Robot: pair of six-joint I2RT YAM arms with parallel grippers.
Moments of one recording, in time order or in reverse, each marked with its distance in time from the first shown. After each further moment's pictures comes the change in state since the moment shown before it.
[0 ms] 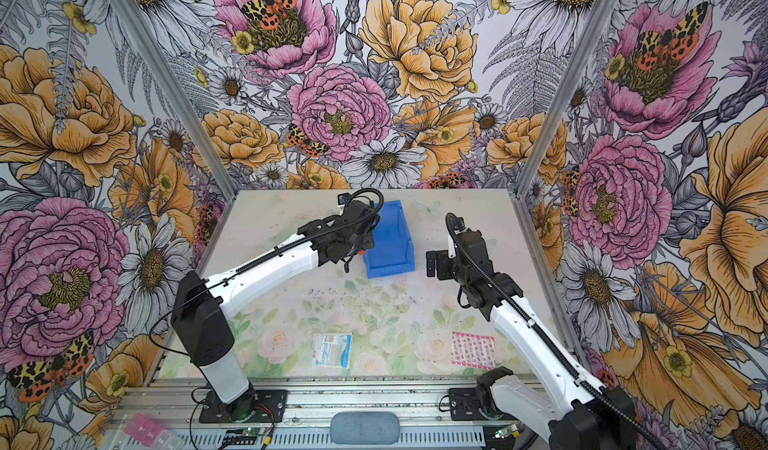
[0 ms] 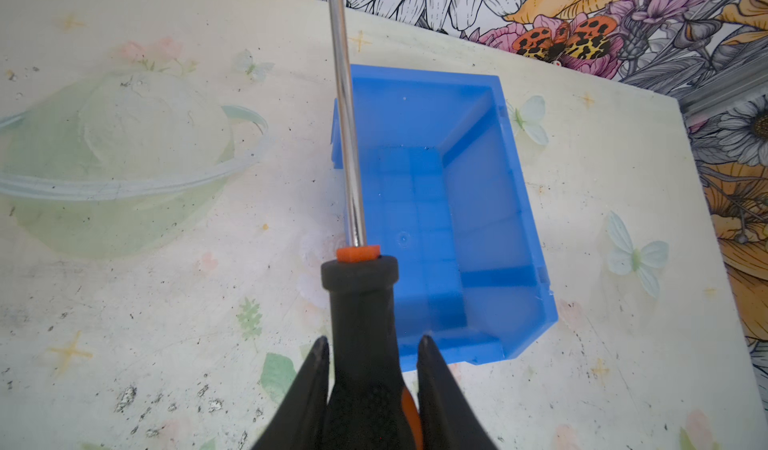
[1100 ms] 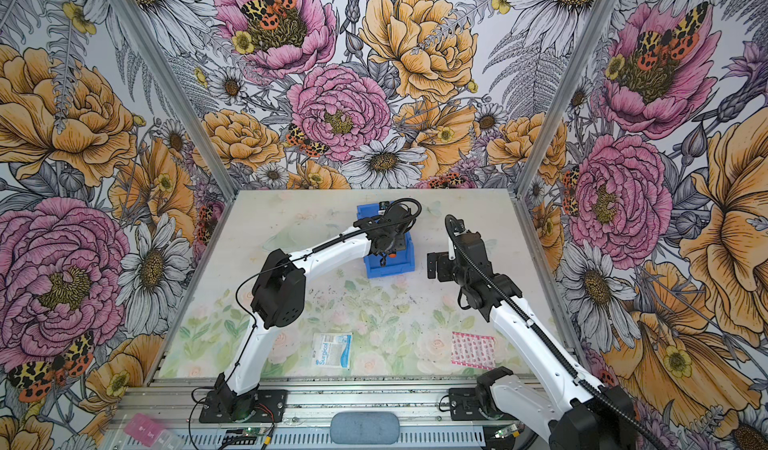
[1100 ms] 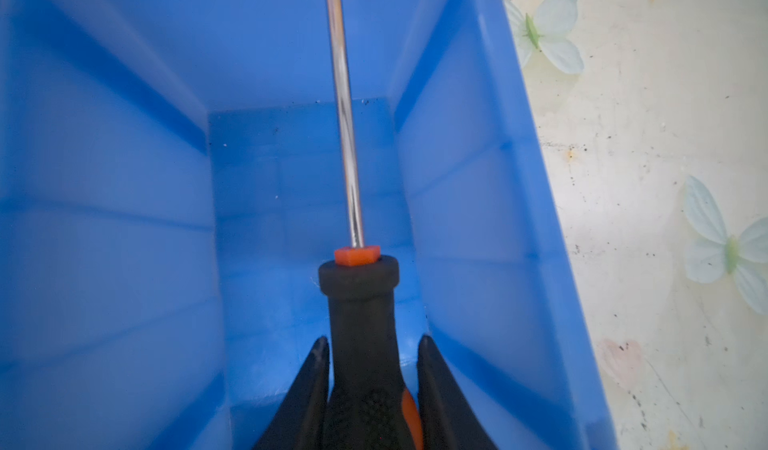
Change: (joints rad) left arm -0.010 0.503 0.388 -0.002 0.095 0.033; right arm 0.000 0.000 -0.017 -0.001 0.015 0.000
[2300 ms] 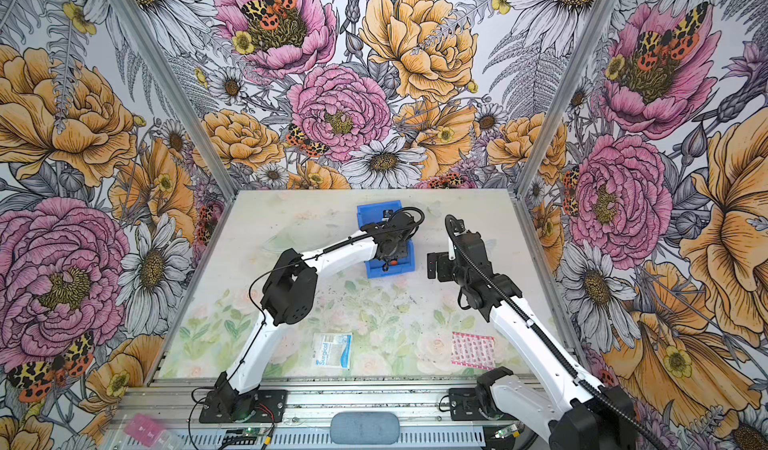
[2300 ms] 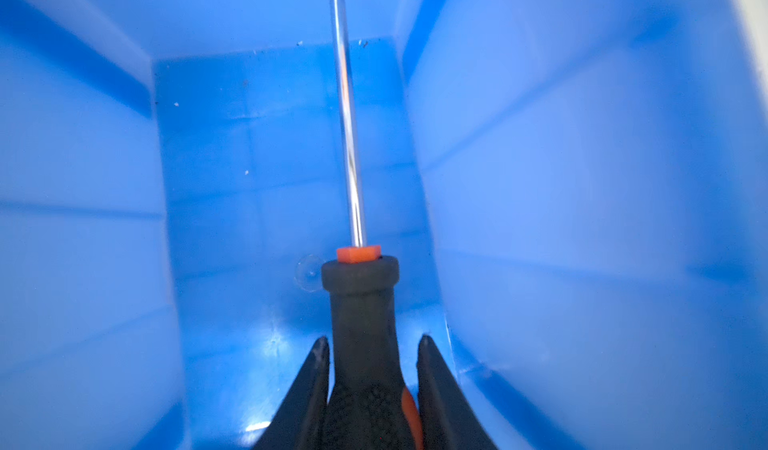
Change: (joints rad) left arm 0.000 0.085 0.024 0.000 0.024 0.008; right arm 0.000 0.000 0.000 0.000 0.000 0.000
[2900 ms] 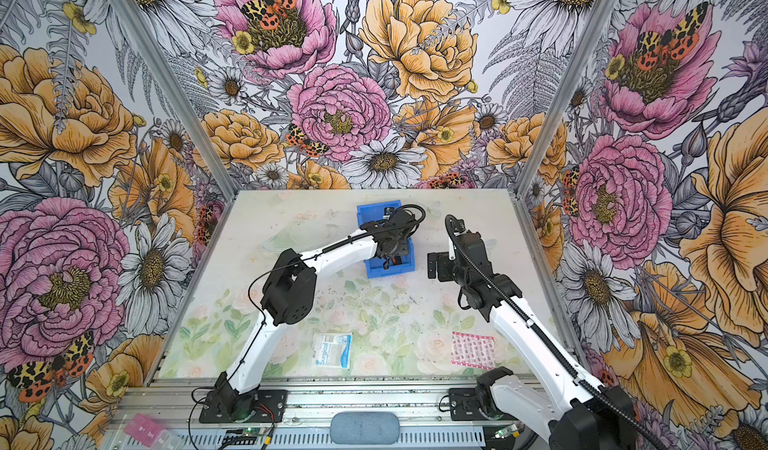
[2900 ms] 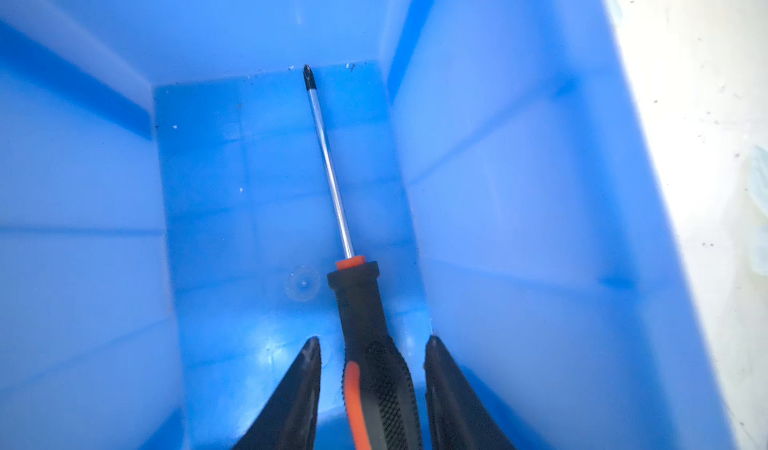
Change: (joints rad) left arm 0.000 0.000 0.022 0.003 -0.002 0.016; right arm 0.000 0.000 0.000 0.000 0.007 0.000
